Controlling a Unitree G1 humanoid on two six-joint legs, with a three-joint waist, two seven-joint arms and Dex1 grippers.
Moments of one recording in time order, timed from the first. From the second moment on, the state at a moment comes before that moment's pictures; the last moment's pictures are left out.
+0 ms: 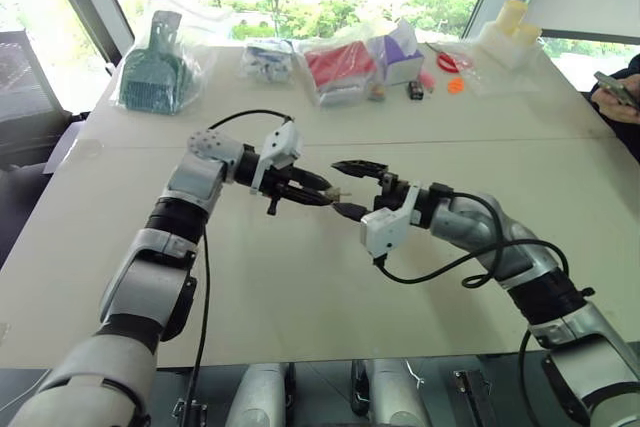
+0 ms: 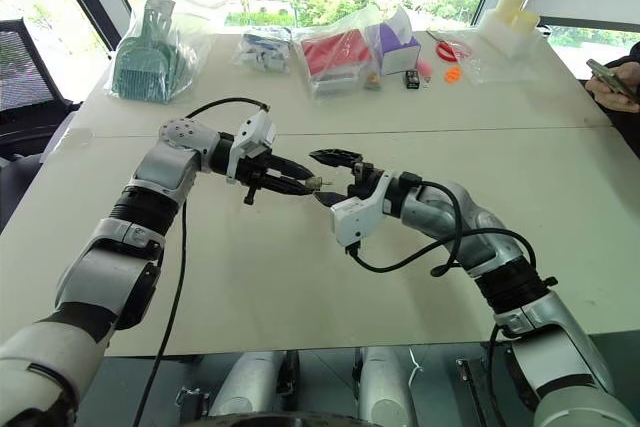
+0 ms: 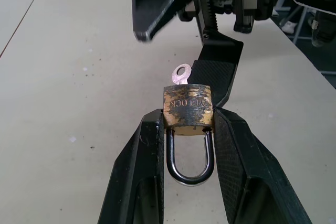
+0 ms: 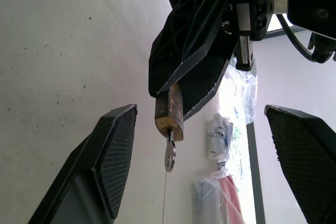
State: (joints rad) left arm -0.97 0.39 -0.21 0.66 -0.17 0.10 -1.54; right arm -0.56 -0.65 0.34 0.08 -0.46 -0.60 0.50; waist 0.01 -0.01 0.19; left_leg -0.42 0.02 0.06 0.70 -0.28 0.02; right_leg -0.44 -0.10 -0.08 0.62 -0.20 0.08
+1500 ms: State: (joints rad) left arm -0.88 0.45 -0.15 0.53 -0.25 0.19 -1.50; right arm -0.57 -0.64 0.35 0.10 -0.47 -0.58 0.54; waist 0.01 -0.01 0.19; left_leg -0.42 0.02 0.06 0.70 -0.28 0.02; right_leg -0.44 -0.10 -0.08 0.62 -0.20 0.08
